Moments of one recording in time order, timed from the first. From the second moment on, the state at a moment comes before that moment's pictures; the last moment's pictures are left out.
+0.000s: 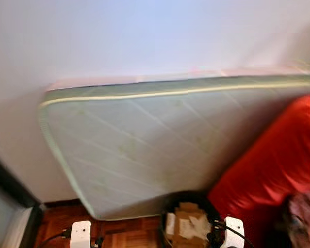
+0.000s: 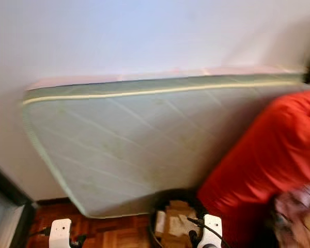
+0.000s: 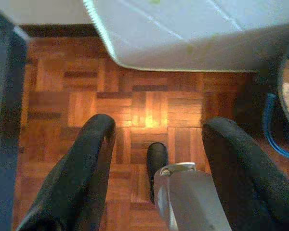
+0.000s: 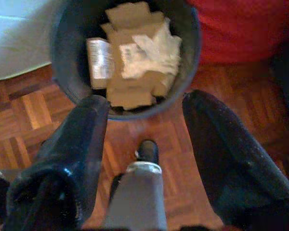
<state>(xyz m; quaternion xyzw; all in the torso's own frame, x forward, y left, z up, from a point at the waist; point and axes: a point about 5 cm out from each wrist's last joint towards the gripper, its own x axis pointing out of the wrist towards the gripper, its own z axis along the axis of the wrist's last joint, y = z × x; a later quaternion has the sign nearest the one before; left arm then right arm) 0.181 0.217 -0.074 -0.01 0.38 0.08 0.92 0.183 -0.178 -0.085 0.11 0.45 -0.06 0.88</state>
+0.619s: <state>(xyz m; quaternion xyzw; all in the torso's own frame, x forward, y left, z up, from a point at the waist) 0.180 0.217 -0.075 0.01 0.39 0.07 0.92 0.182 -0.179 -0.086 0.10 0.46 -0.05 0.88</state>
